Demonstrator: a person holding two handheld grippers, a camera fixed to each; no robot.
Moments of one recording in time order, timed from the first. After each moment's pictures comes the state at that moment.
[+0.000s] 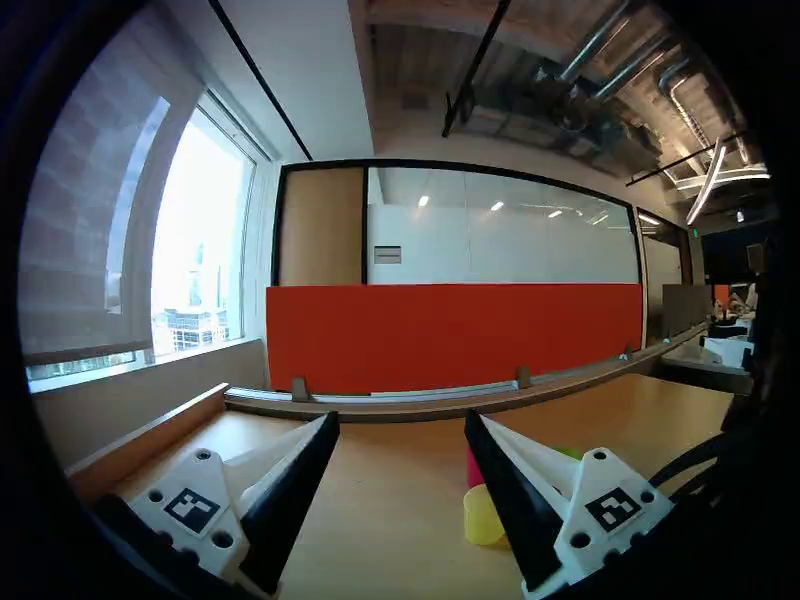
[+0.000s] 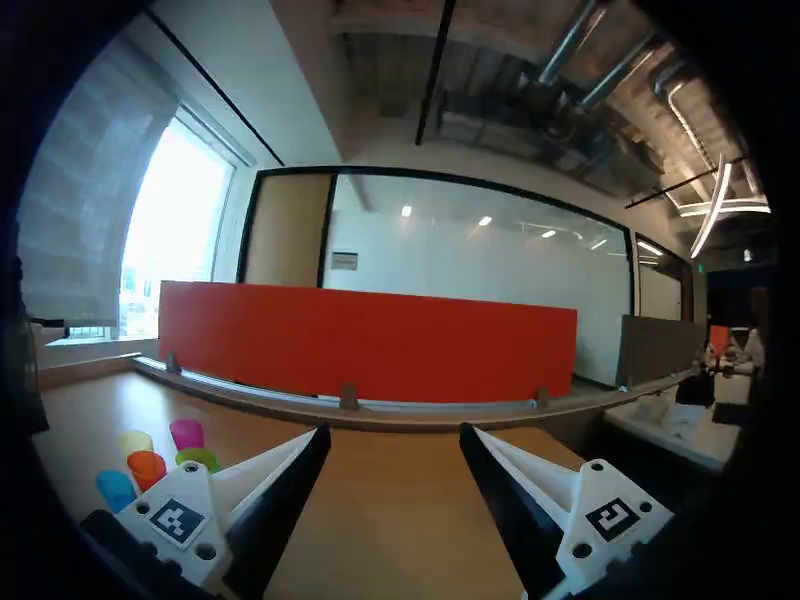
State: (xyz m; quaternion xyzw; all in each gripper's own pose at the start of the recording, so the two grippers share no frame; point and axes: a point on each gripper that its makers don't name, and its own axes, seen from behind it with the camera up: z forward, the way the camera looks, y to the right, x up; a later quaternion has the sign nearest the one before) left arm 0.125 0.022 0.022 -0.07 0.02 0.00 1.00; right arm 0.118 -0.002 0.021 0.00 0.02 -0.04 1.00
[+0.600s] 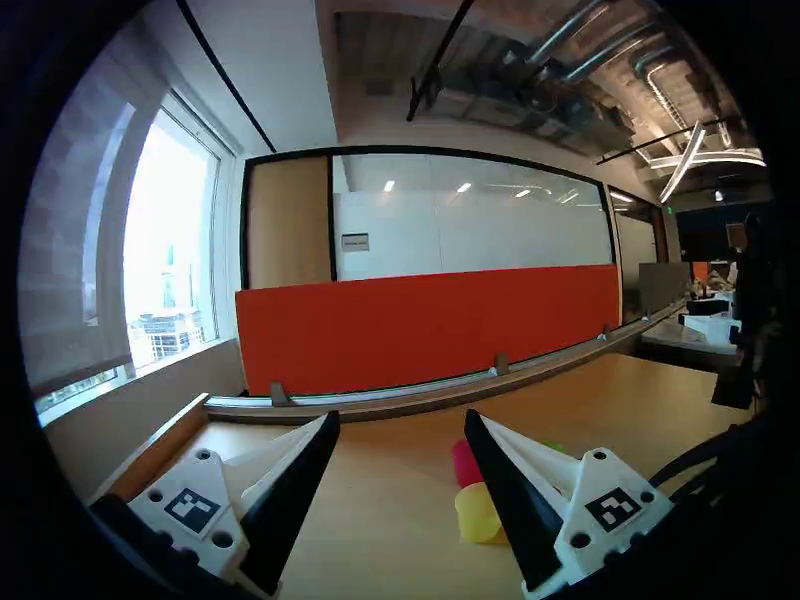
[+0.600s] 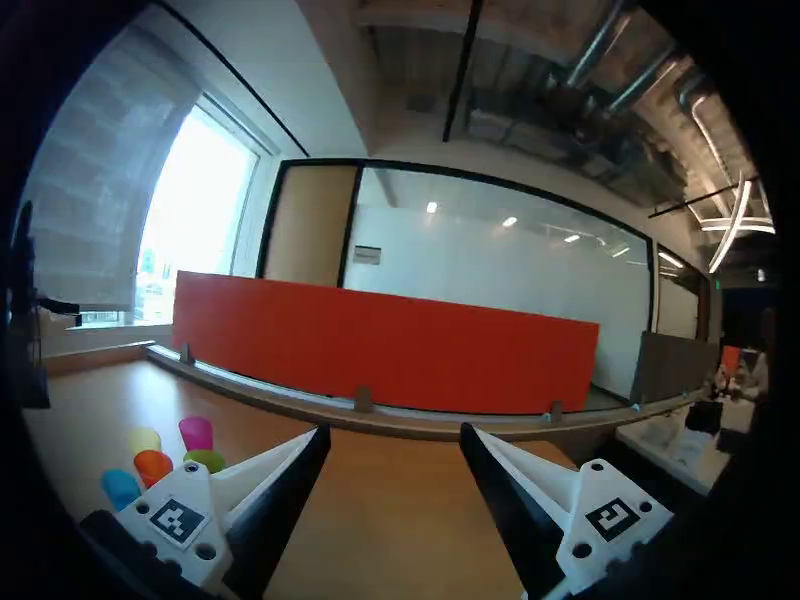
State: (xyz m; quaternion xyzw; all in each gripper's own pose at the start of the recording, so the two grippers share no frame) left arm 0.141 0.034 0.034 -0.12 -0.01 0.04 0.99; right arm 0.141 -0.017 0.036 0.05 0.00 -0.07 1.00
